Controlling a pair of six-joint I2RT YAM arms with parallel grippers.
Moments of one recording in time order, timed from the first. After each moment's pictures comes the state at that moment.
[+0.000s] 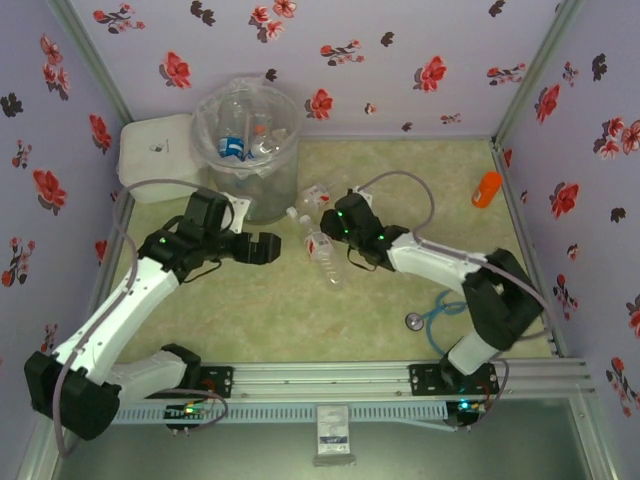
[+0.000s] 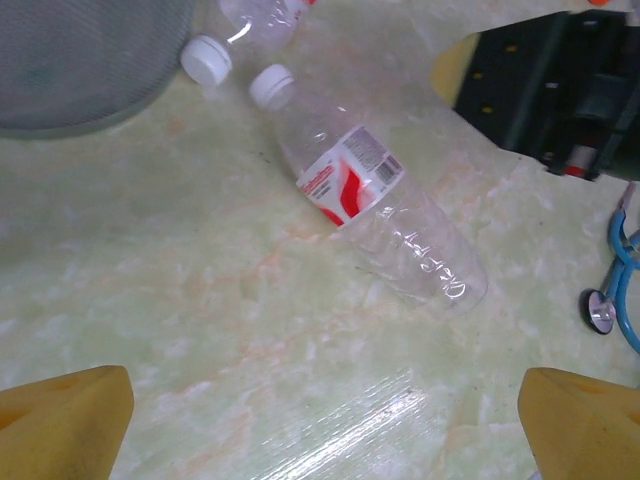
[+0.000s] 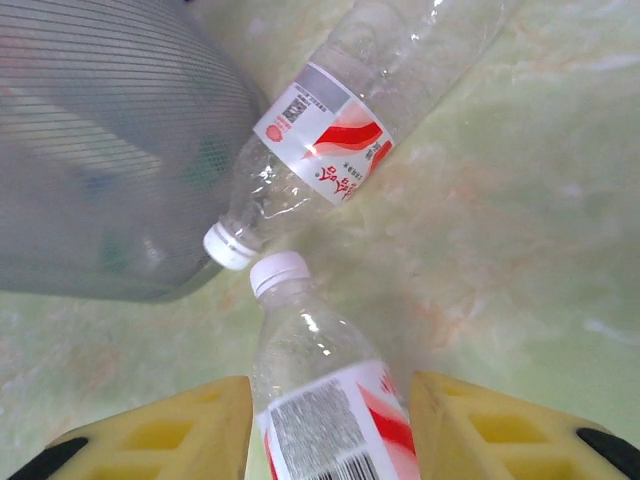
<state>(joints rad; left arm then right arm) -0.51 1.10 1.02 -0.76 0.24 -0.29 0.74 1.56 0.96 -0.07 0.18 0.83</state>
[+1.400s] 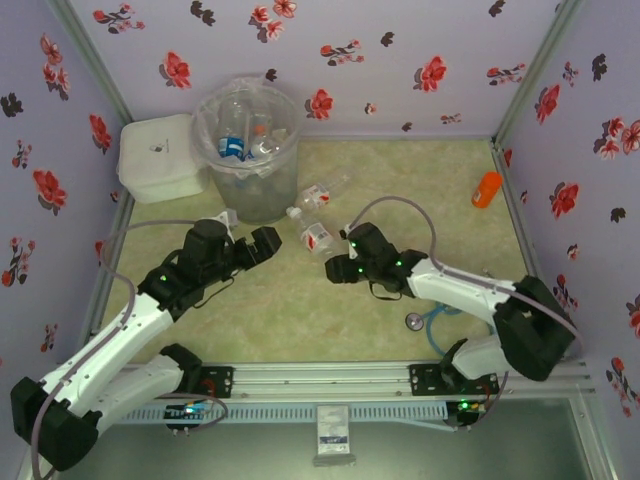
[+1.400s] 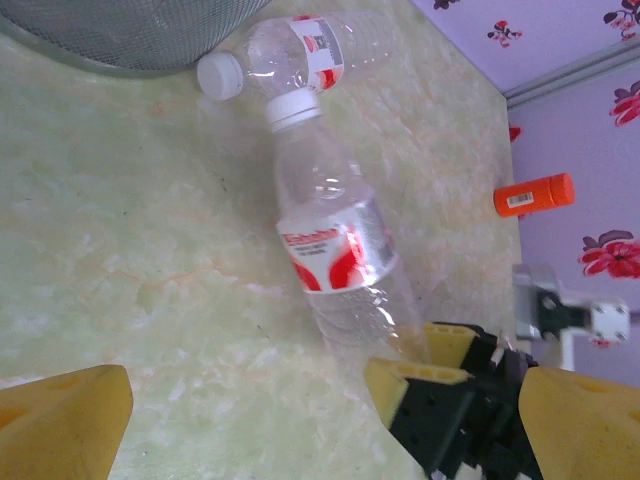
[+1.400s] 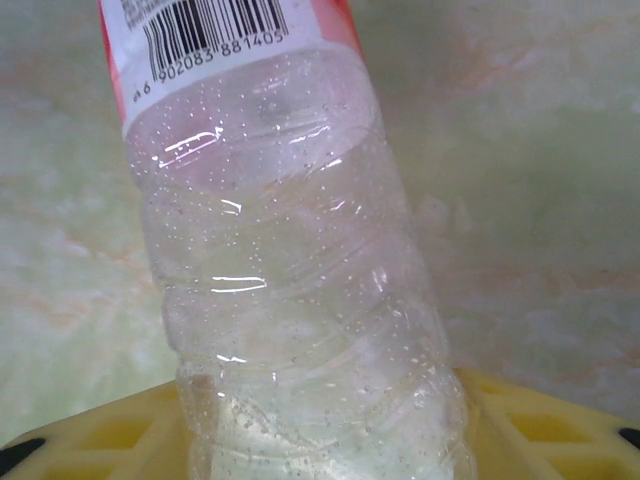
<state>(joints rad) -0.62 0.88 0.75 -0.43 0.06 -0.94 0.80 1.35 0.73 -0.20 -0.08 0.50</state>
